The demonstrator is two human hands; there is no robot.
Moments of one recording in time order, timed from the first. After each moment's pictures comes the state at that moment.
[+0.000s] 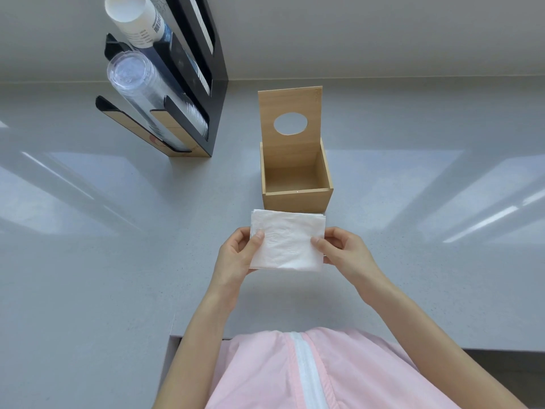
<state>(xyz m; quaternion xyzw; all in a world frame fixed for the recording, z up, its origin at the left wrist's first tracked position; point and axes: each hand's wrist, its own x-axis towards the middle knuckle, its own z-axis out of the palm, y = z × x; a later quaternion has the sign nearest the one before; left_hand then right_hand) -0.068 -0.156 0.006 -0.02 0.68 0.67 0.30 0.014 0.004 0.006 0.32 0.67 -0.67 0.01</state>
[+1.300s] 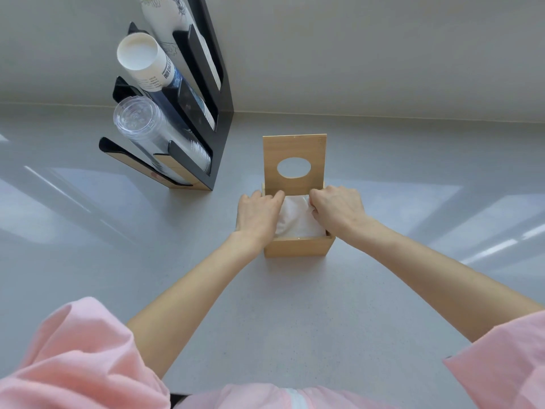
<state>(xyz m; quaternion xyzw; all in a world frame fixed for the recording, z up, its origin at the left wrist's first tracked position) -0.182 -0.059 0.025 0.36 0.93 -0.04 0.01 -0.124 0.069 0.047 0.12 0.99 0.04 0.10</state>
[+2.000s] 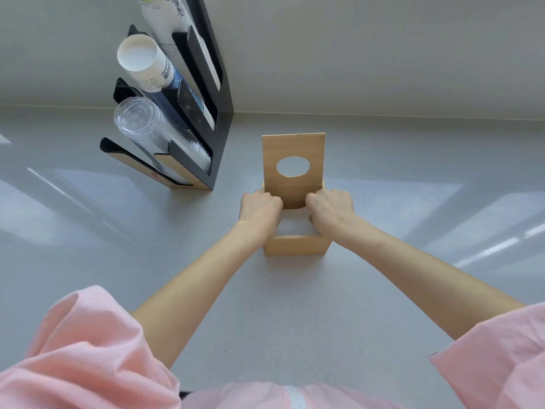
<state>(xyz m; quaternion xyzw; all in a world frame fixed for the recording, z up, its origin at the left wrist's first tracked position) -0.188 -0.051 0.032 0.38 0.92 -0.12 0.07 -0.127 0.060 0.043 0.11 0.98 0.06 0.13</state>
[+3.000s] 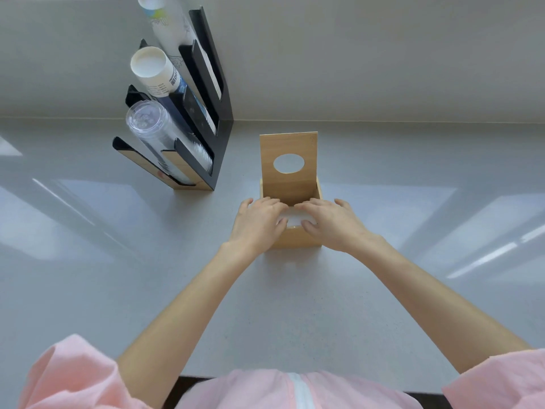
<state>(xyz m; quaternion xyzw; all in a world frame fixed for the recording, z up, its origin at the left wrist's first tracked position) -0.145 -0.084 0.039 0.38 0.92 0.09 0.07 -0.074 0.053 0.041 0.09 0.98 -0.14 0.09</state>
